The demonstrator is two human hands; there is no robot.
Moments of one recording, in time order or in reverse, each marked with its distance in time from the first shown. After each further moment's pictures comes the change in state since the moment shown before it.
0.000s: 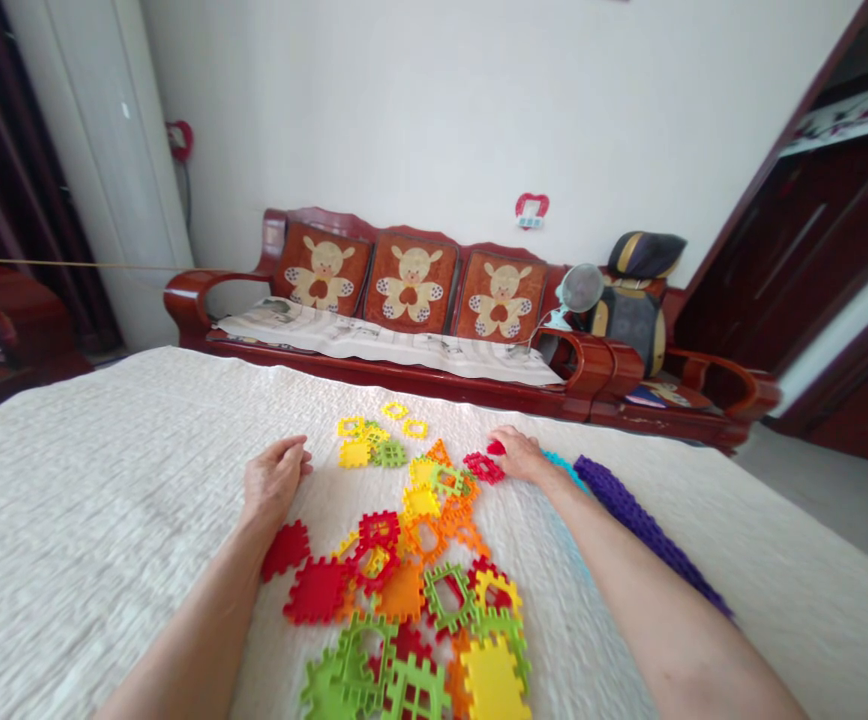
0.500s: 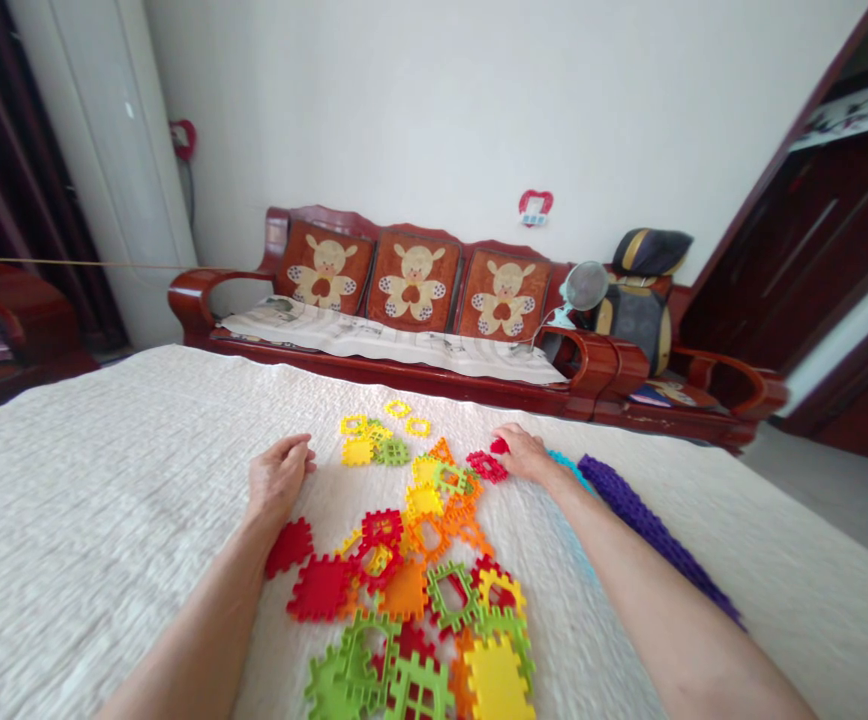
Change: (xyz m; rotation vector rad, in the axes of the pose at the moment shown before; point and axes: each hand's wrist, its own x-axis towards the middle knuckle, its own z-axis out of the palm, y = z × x) left_hand 0.001 -0.002 0.000 0.054 -0.016 0.010; right_hand 0.000 0.003 0.001 -0.001 0.043 -0.015
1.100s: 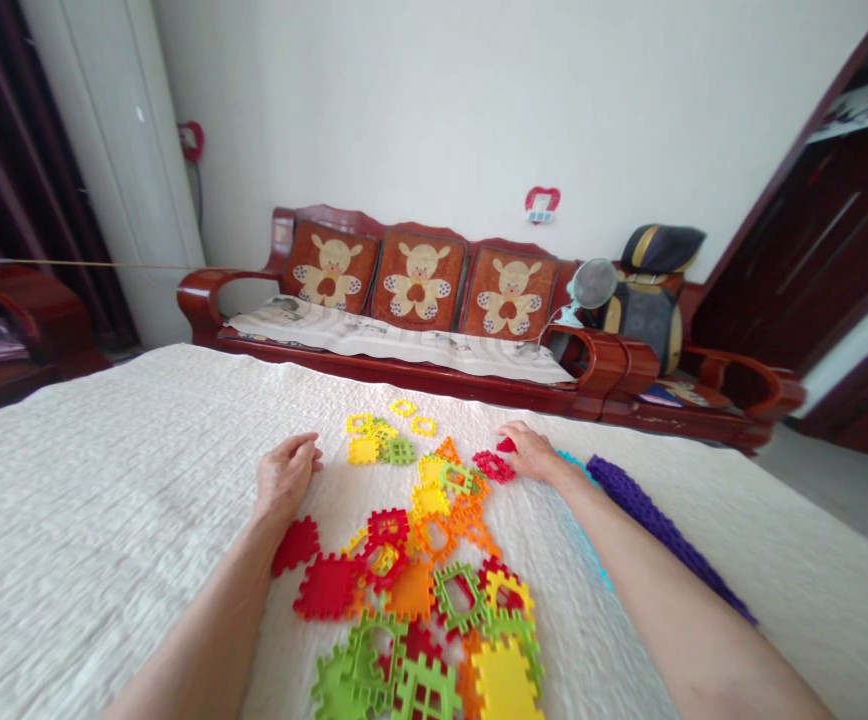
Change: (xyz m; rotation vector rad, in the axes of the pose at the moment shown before) left_hand 0.004 -0.007 0.000 0.032 -0.004 0.033; right_hand 0.004 0.005 0.000 0.022 -0.003 -0.074
